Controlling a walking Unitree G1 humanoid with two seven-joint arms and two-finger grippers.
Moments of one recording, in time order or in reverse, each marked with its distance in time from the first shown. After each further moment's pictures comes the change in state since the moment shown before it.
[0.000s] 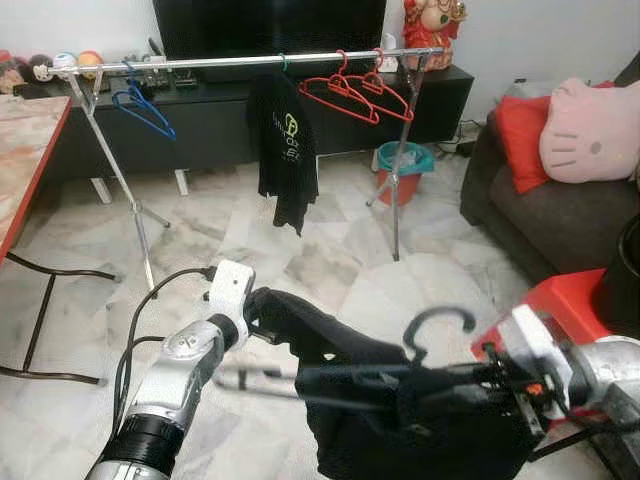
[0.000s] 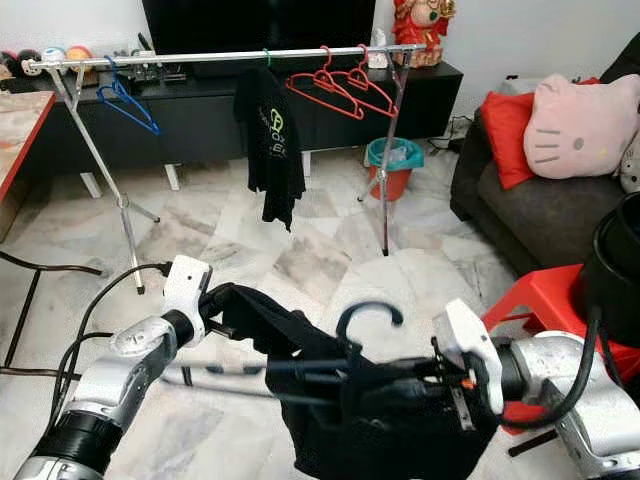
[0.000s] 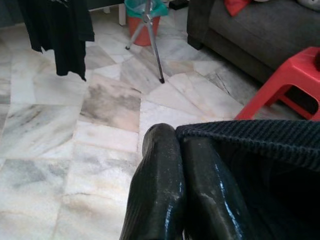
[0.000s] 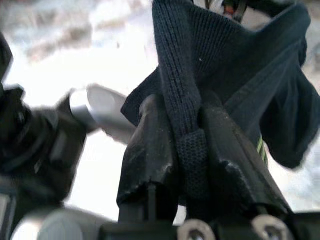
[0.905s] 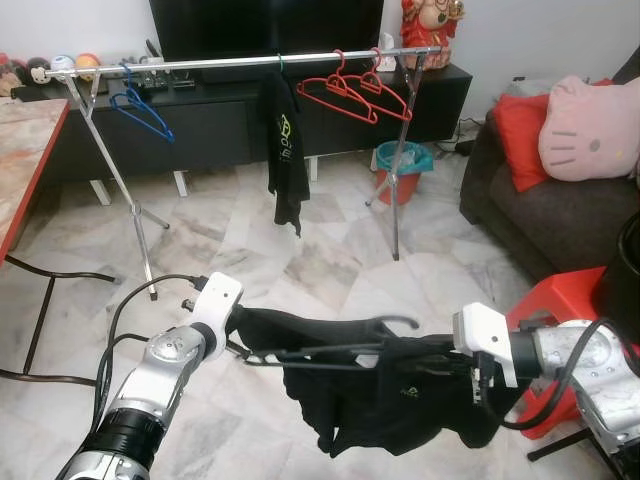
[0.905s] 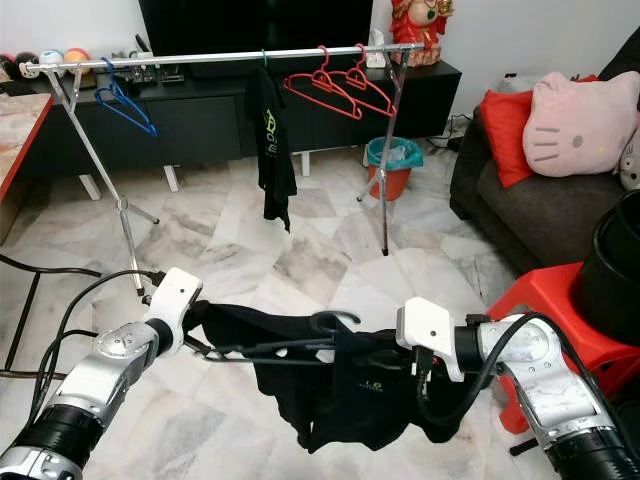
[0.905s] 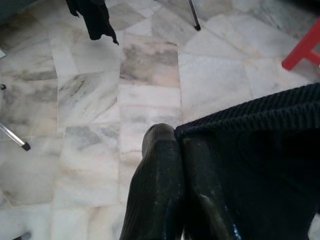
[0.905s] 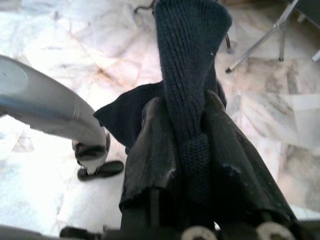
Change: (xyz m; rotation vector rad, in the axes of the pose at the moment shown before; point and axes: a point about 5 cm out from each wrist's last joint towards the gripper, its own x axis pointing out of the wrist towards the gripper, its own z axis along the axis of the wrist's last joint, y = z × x) left arm -0.007 0.026 -0.020 0.222 0.207 0.081; right arm 0.024 -0.038 -0.006 -0.192 0.073 -0.199
